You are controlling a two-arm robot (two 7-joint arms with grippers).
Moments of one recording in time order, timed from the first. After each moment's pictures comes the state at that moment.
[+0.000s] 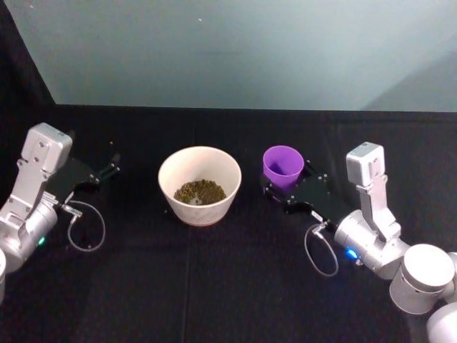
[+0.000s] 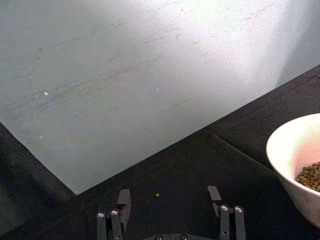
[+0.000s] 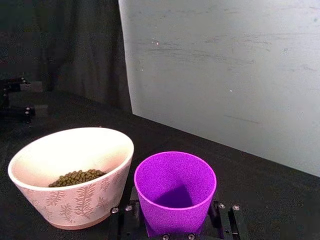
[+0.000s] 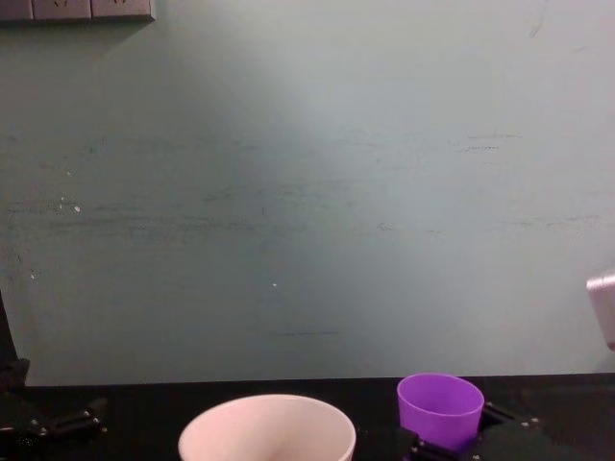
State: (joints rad) left arm -0.20 0.60 0.45 -1.41 -0.25 -0.12 0.03; right arm 0.30 0.24 -0.34 -1.11 0.22 -0.26 0.45
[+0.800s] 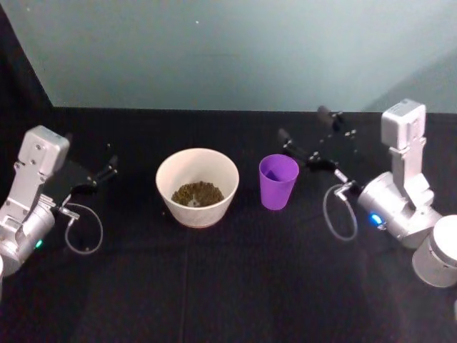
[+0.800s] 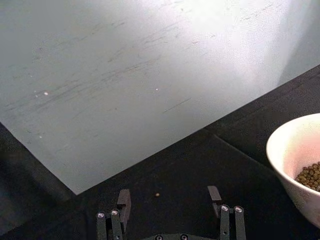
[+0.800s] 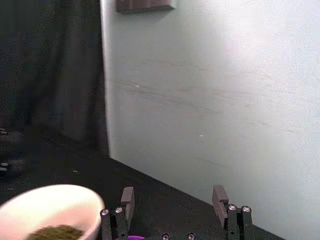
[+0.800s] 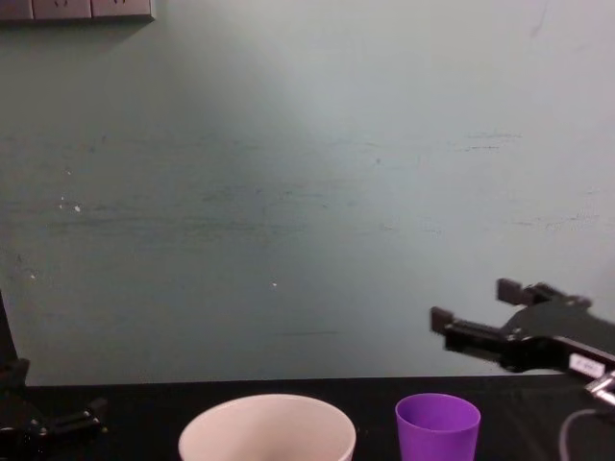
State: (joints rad) left arm -0.20 0.60 0.45 -1.41 -0.25 -0.12 0.03; right arm 0.27 0.29 -0.28 -1.33 0.23 -0.22 0.39
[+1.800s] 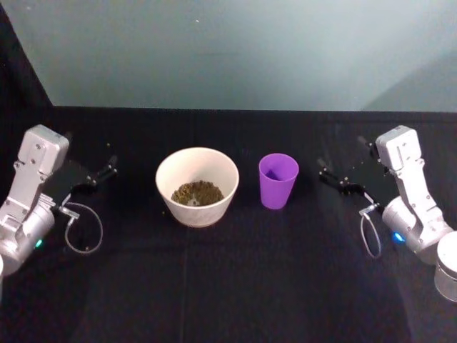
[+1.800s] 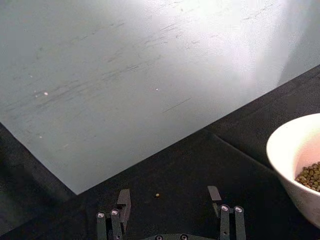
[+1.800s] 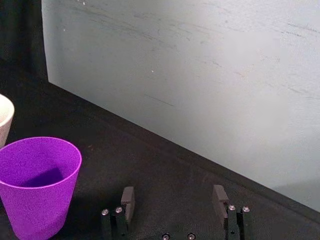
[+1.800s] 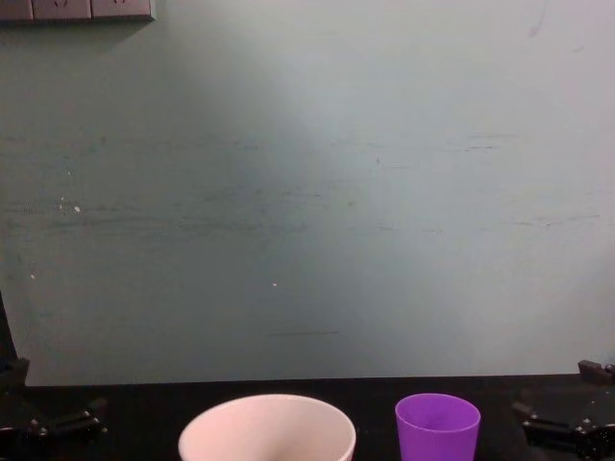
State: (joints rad) left arm -0.20 0.60 0.45 -1.41 -0.25 -0.12 0.03; right arm 0.26 0.31 -0.24 -1.22 0.00 -0.14 0.23
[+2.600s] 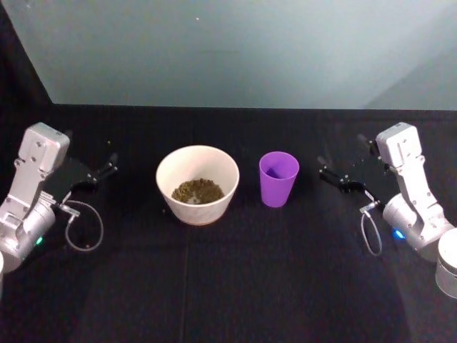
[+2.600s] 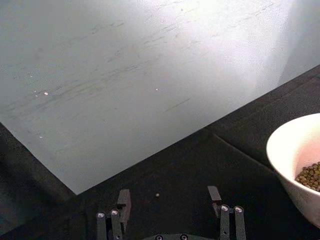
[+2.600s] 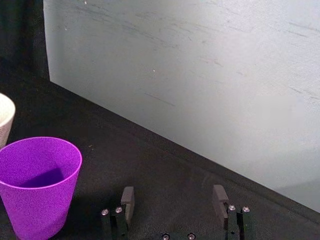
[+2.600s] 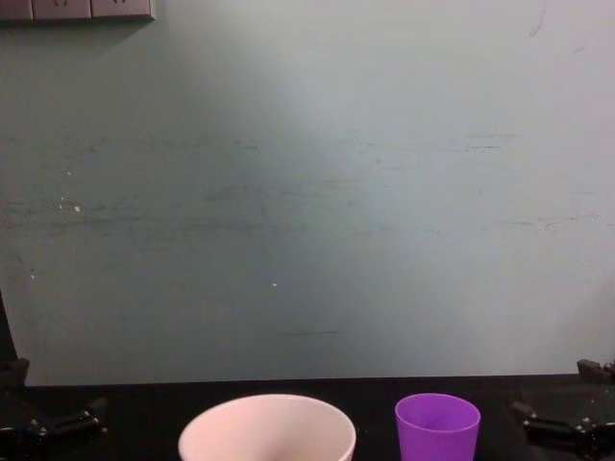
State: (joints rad) left arm -0.20 0.60 0.45 -1.41 -0.25 -0.12 0.03; right arm 0.27 0.31 -0.24 -1.22 0.00 -0.14 0.24
